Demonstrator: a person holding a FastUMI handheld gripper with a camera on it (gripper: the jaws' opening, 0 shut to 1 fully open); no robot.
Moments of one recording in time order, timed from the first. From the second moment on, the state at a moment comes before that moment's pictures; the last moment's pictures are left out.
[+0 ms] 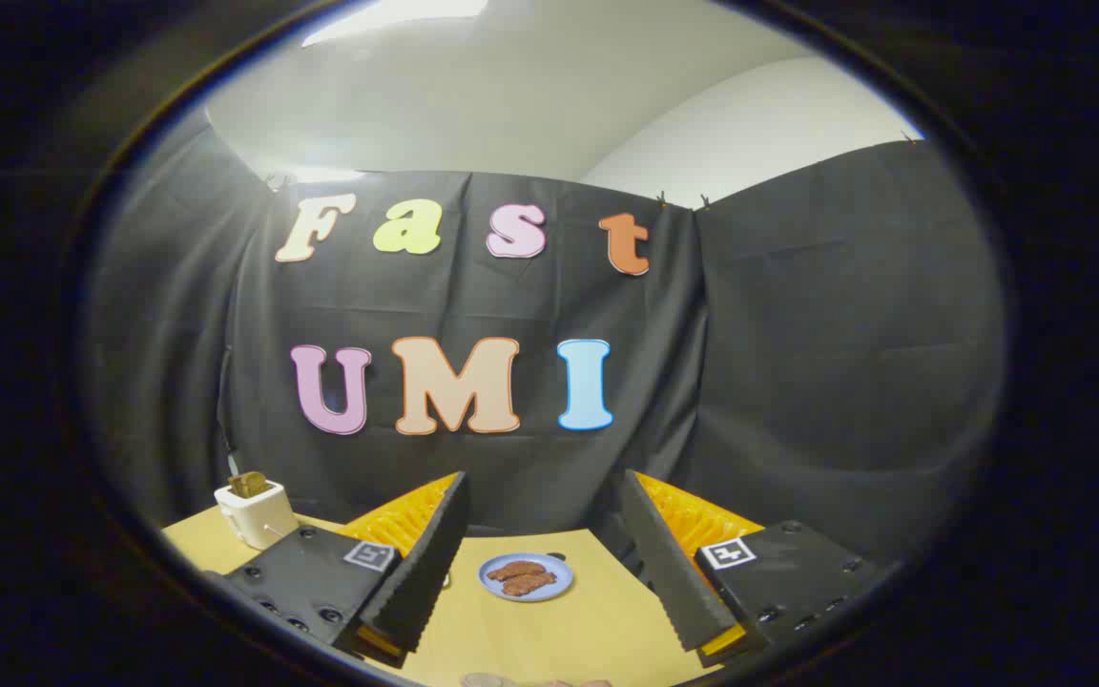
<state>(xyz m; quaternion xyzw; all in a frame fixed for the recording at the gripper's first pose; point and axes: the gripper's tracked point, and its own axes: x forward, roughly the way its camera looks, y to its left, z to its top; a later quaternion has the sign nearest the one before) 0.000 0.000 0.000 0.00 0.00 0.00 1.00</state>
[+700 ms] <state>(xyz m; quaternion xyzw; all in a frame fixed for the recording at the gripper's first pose) -0.019 0.002 -0.063 0.01 0.08 0.01 1.00</state>
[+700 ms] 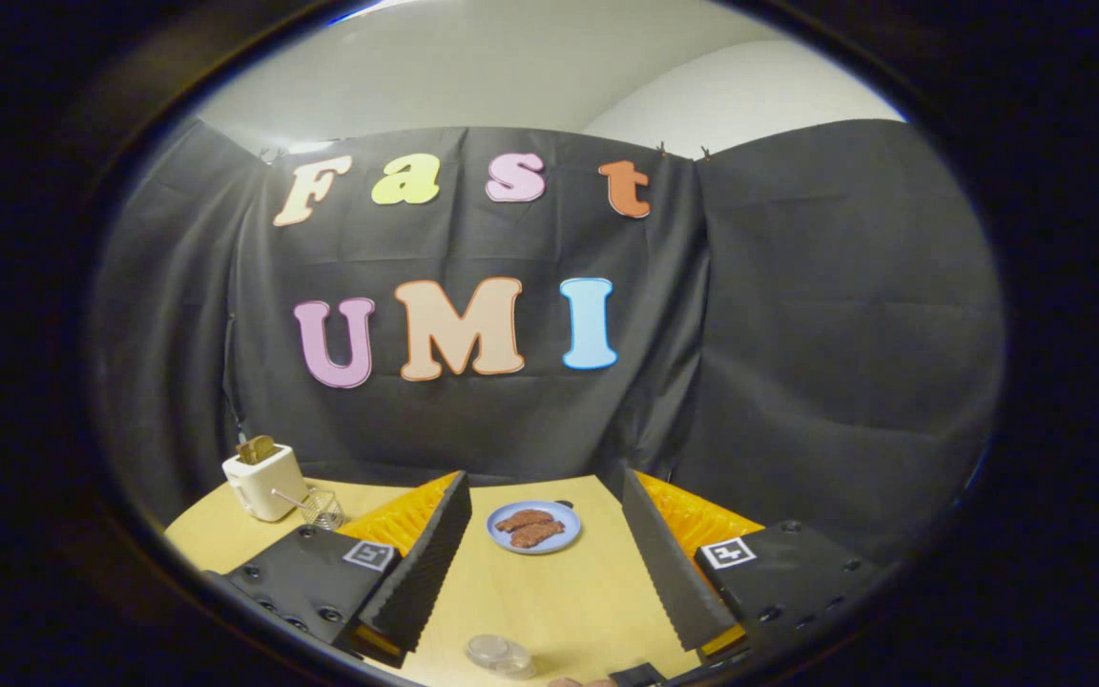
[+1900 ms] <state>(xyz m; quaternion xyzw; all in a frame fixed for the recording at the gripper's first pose) -0.085 0.042 -0.293 -0.05 0.33 0.09 0.94</state>
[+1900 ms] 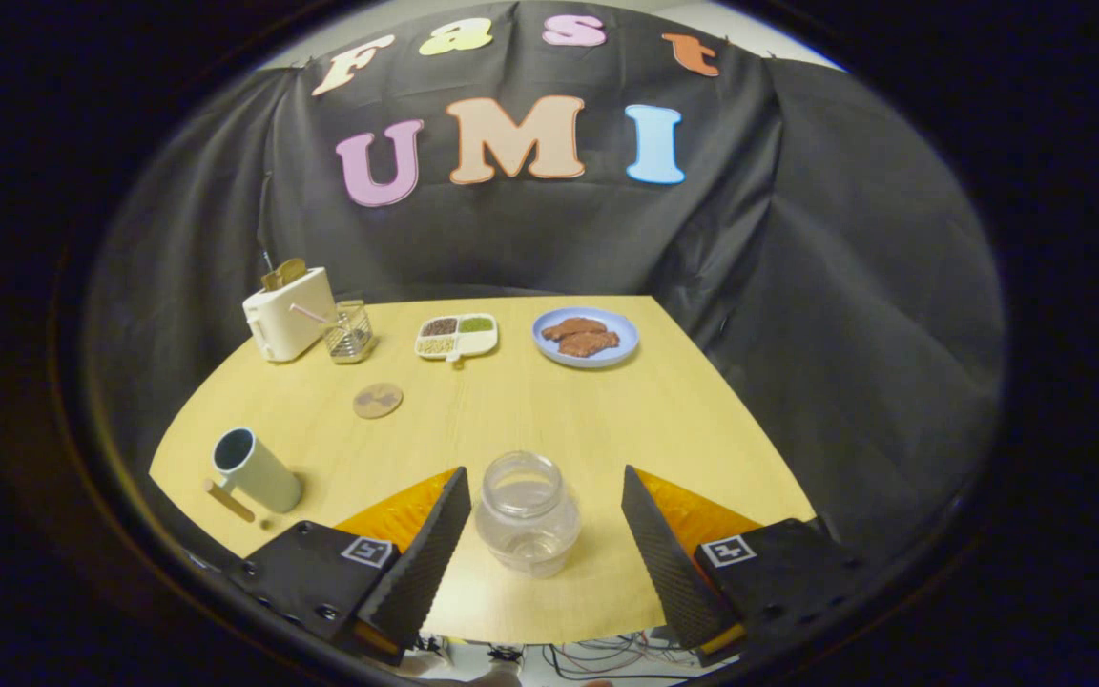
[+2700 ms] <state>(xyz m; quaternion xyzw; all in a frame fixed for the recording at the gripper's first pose) -0.111 0.048 -0.413 -0.06 0.46 0.09 0.88</state>
